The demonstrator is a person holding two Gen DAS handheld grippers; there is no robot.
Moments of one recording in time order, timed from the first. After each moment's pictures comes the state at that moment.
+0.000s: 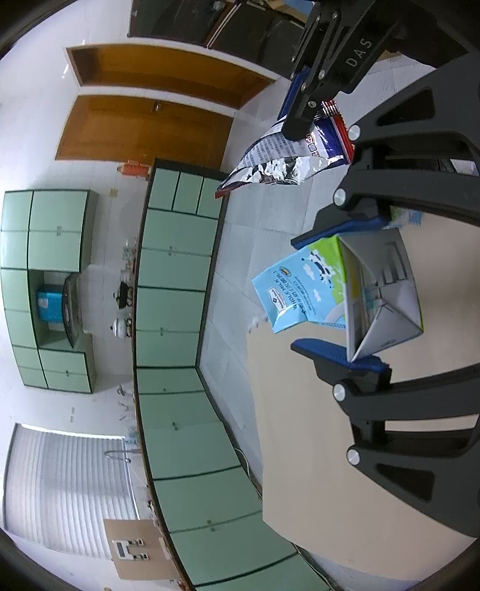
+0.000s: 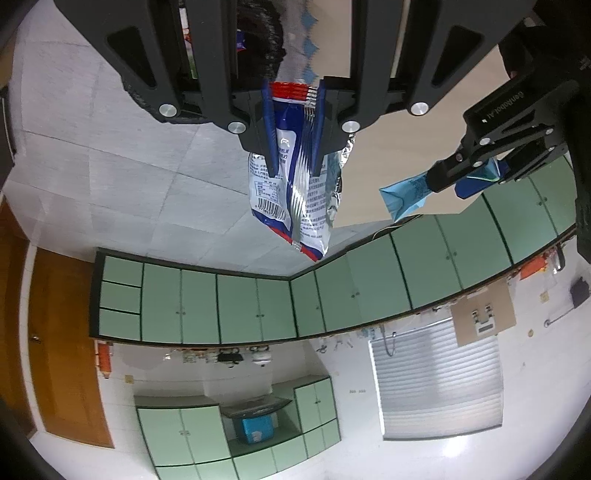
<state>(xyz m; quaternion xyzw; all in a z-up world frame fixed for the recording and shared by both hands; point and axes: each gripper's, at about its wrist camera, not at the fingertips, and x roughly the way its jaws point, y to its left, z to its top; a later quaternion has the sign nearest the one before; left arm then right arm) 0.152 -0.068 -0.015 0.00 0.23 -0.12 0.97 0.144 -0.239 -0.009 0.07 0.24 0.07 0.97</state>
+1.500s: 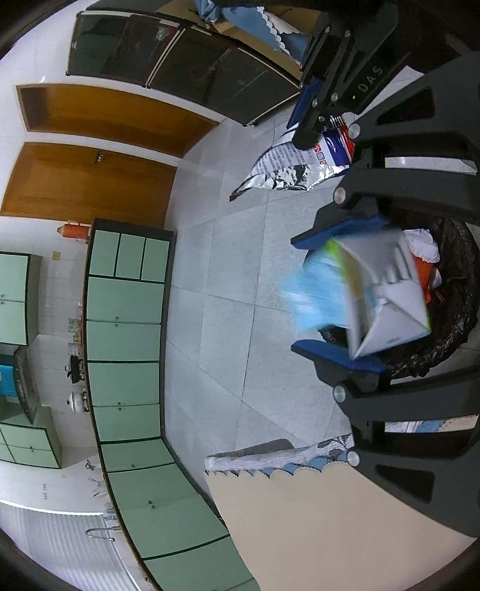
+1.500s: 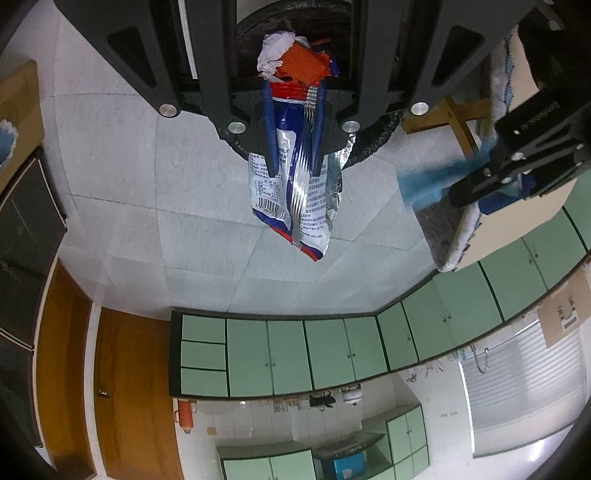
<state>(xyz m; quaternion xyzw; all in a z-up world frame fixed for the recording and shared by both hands) 0.207 -0.242 -0.122 0.04 0.32 -0.23 0.92 0.161 -0.393 -0.117 0.10 0.33 -0.07 0.94</state>
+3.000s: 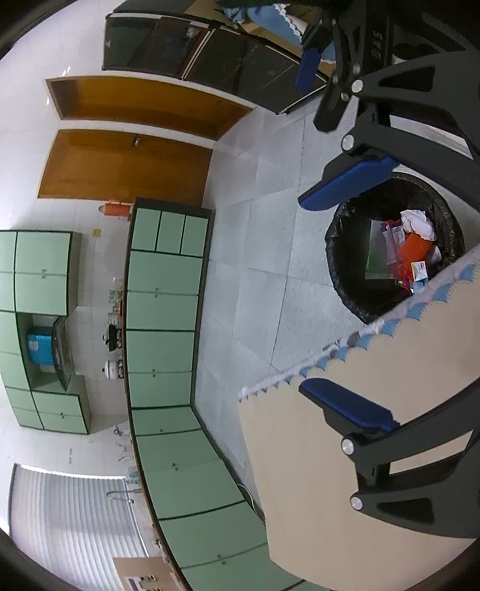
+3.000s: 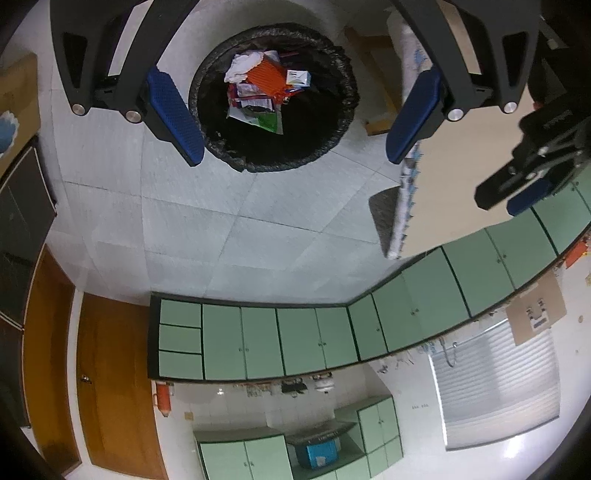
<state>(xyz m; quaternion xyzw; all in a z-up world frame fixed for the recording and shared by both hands) 0.127 -0.163 -0.036 0.02 0.25 -0.18 0.95 0.095 -0.351 -0.038 0.10 0.31 -0.02 0.95</state>
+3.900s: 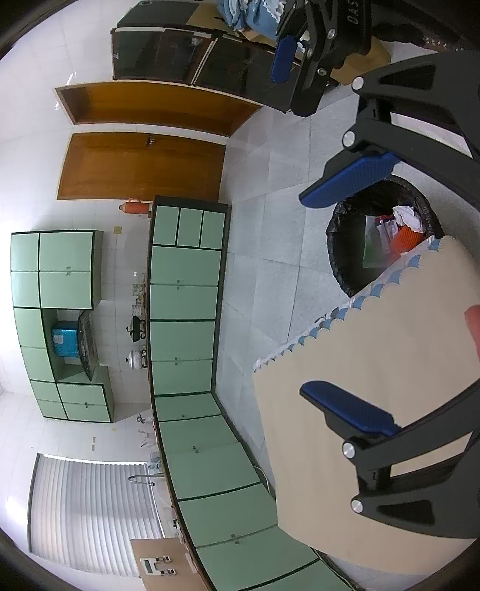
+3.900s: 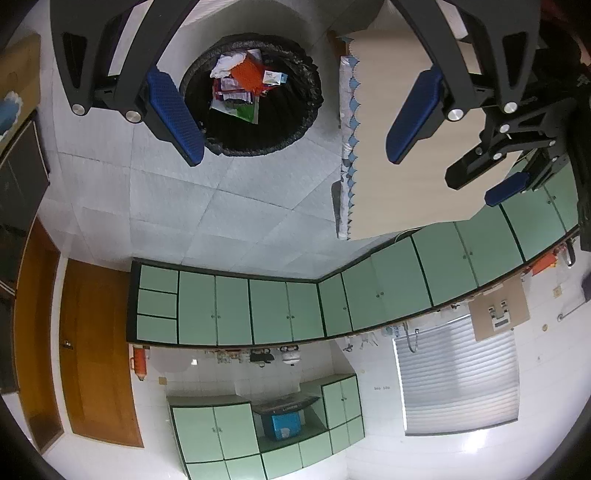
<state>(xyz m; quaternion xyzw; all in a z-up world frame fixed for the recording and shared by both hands) 0.036 -0.112 0.002 0.03 0.21 -0.17 0.96 0.011 -0.301 0.015 0.07 0.25 0.02 0.96</state>
